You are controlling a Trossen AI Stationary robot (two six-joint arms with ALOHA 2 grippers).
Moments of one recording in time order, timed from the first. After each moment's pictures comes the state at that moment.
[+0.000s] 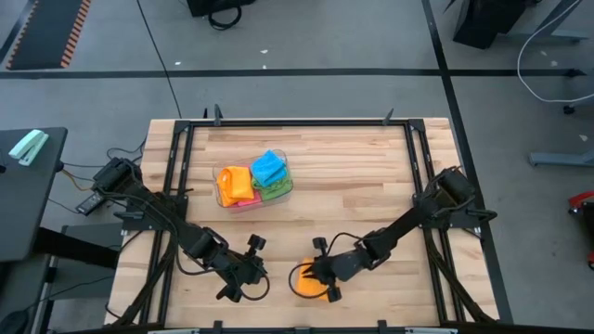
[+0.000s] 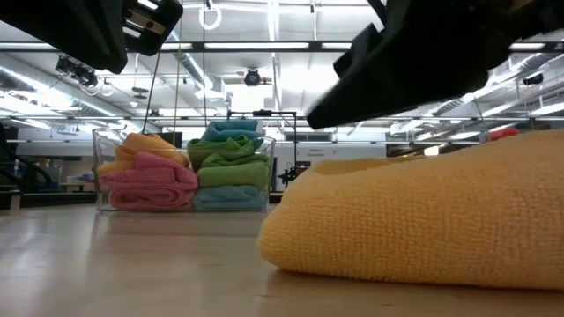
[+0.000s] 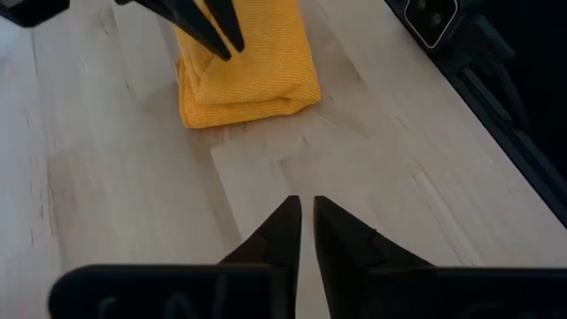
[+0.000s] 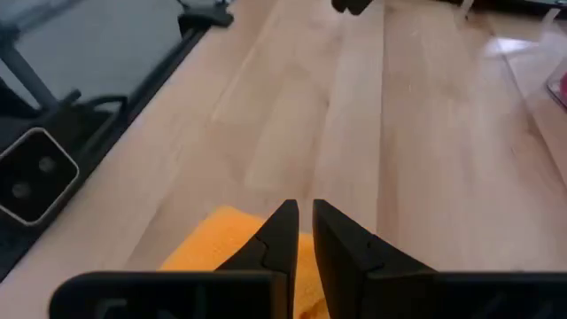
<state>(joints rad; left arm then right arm) -0.64 1.57 0.97 -0.24 -0.26 -0.09 0.55 1.90 0.95 0.38 0.30 0.12</state>
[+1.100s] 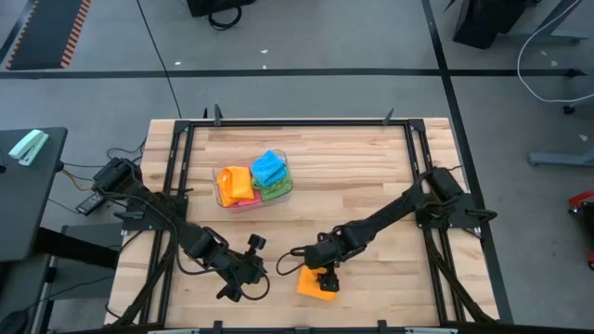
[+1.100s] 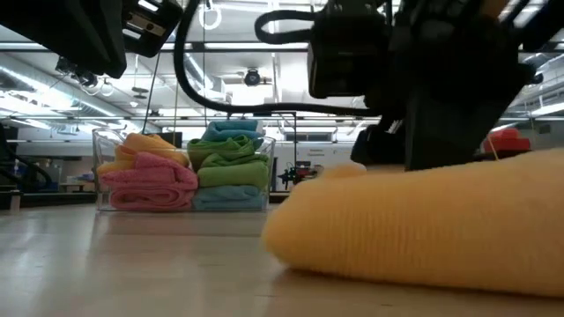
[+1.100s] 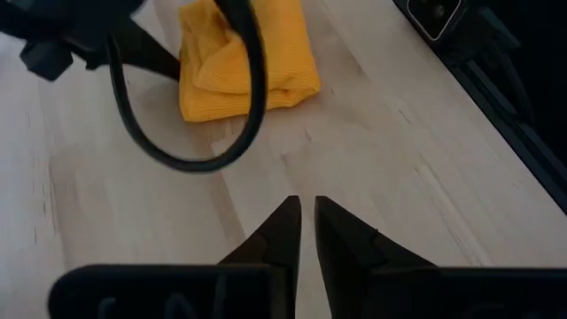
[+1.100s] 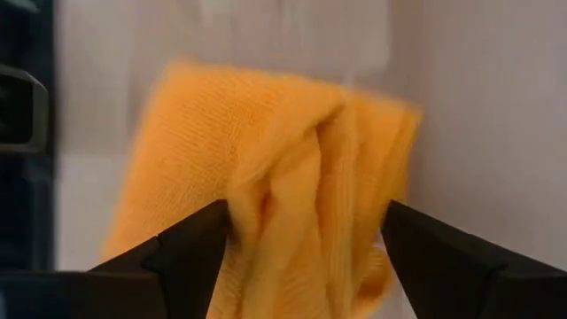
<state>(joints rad) -0.64 1.57 0.97 -0.25 -0.26 -0.08 0.40 1.98 1.23 -0.36 -0.14 0.51</state>
